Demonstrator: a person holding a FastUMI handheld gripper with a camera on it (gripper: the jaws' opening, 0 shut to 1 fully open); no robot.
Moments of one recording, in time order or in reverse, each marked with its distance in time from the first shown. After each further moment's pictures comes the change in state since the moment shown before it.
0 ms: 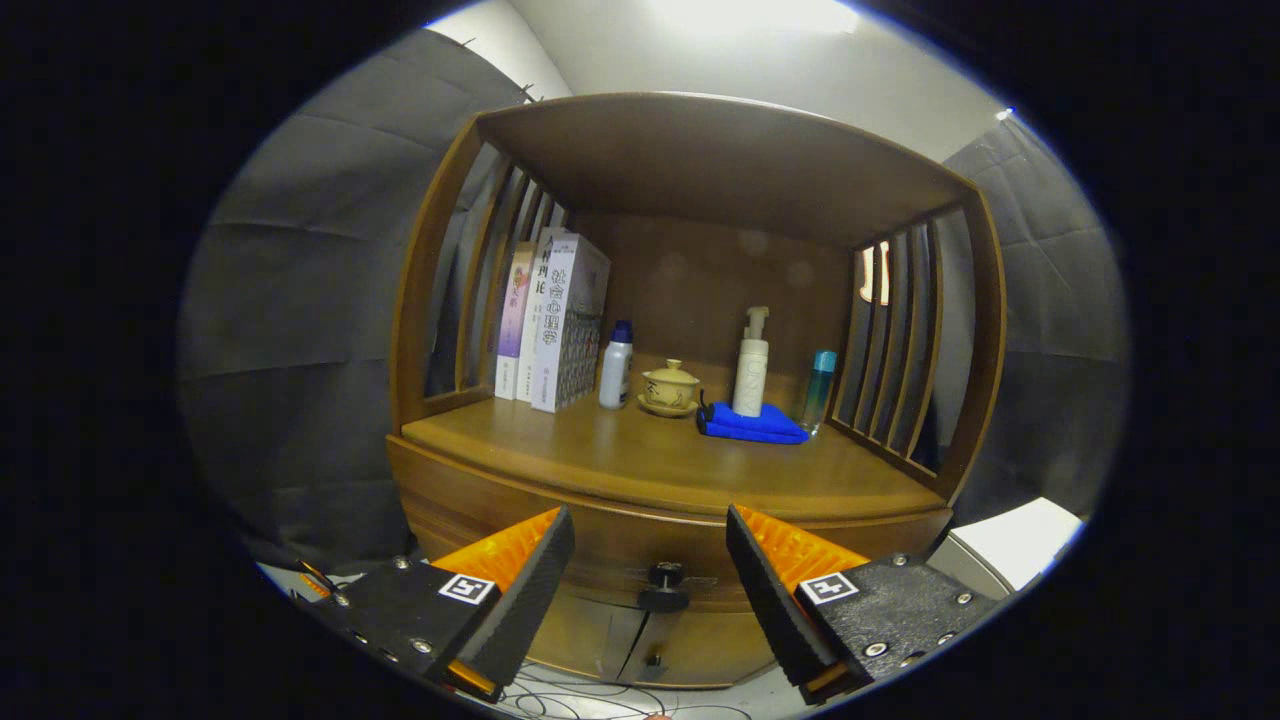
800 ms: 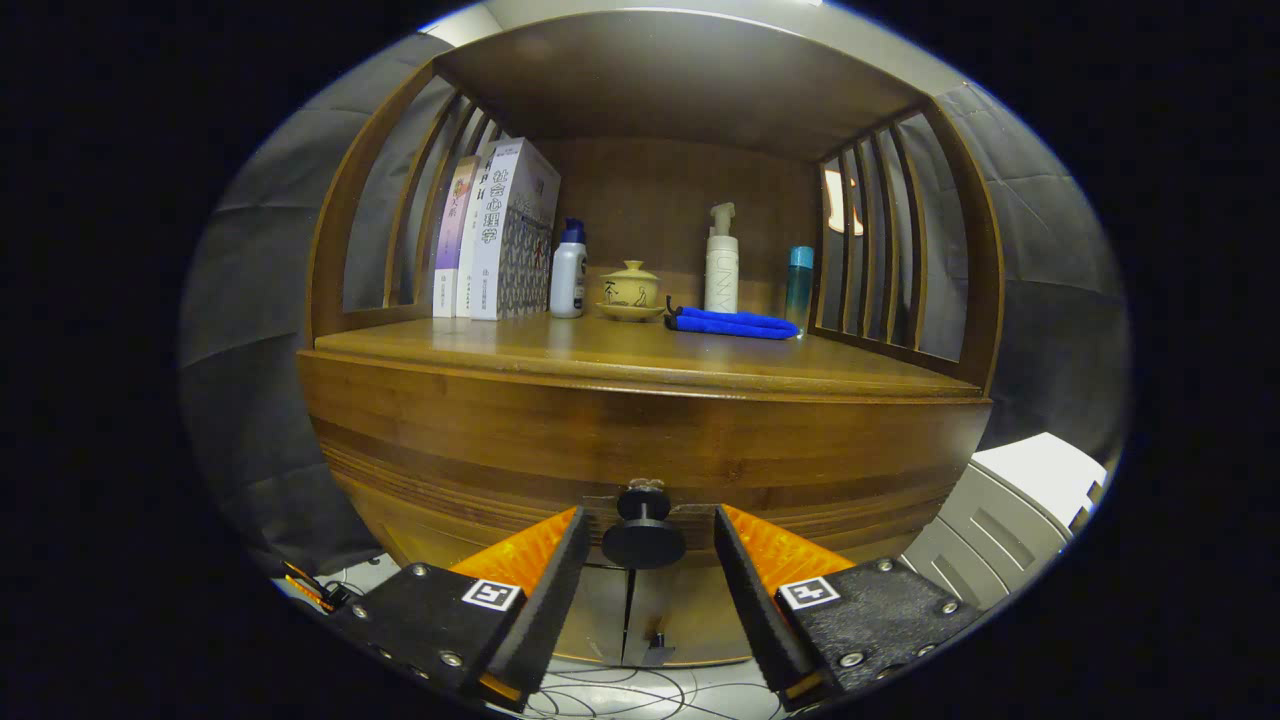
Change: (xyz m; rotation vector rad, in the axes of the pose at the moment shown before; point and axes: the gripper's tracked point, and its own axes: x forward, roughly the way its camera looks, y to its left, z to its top) arm 0.041 -0.008 -0.102 0.068 0.137 -0.079
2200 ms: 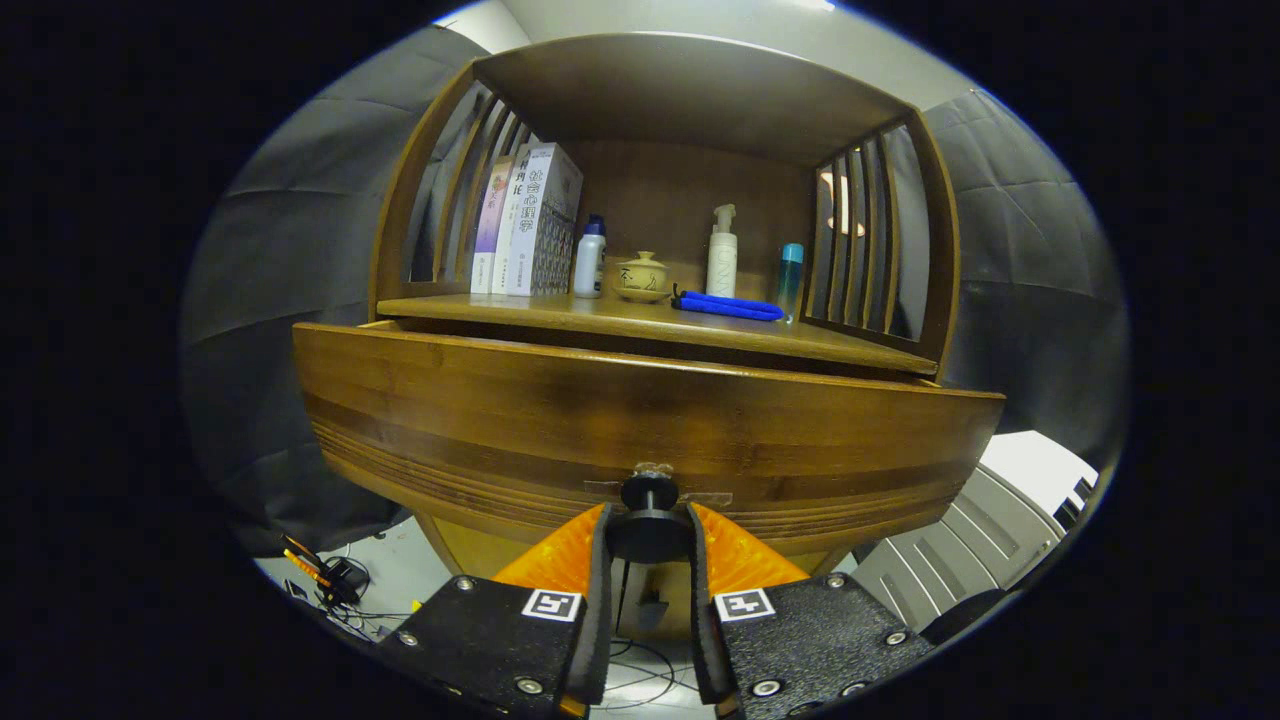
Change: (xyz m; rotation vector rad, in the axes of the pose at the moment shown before) arm -0.056 0.002 -0.020 -0.027 0.017 0.009
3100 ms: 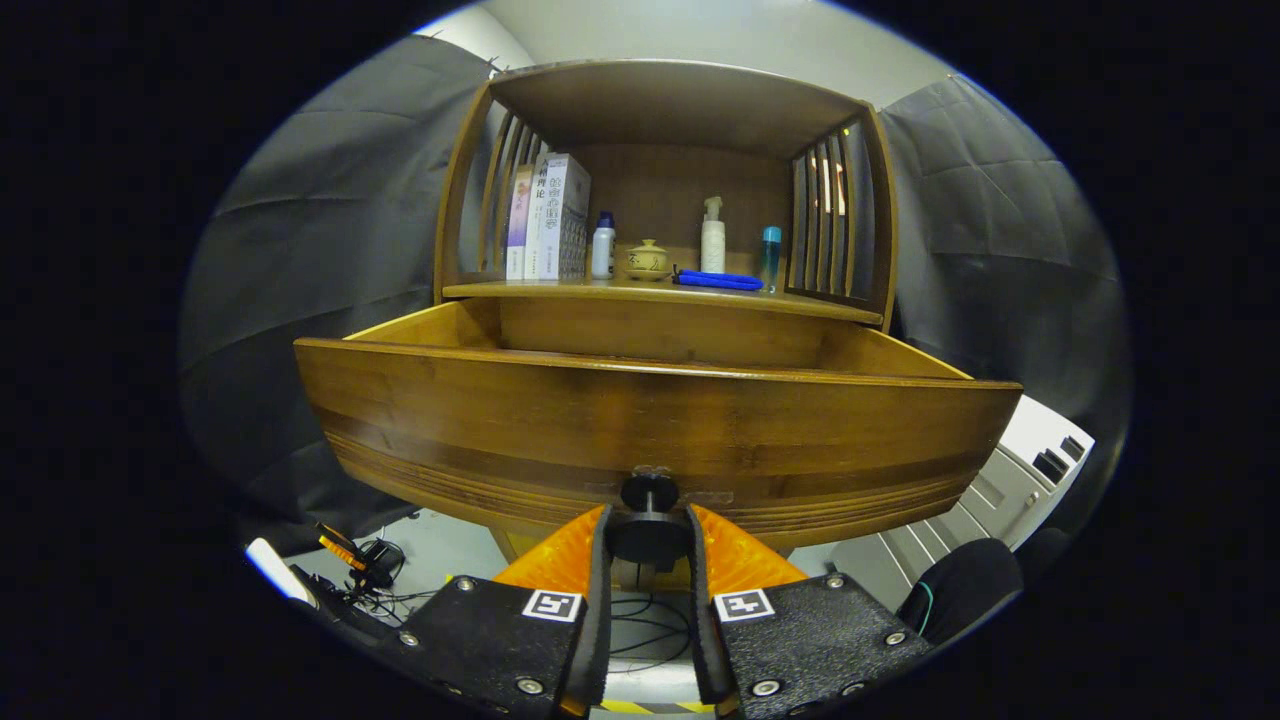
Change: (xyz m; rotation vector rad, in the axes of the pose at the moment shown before) arm 0.001 -0.001 -0.003 0.044 0.059 0.031
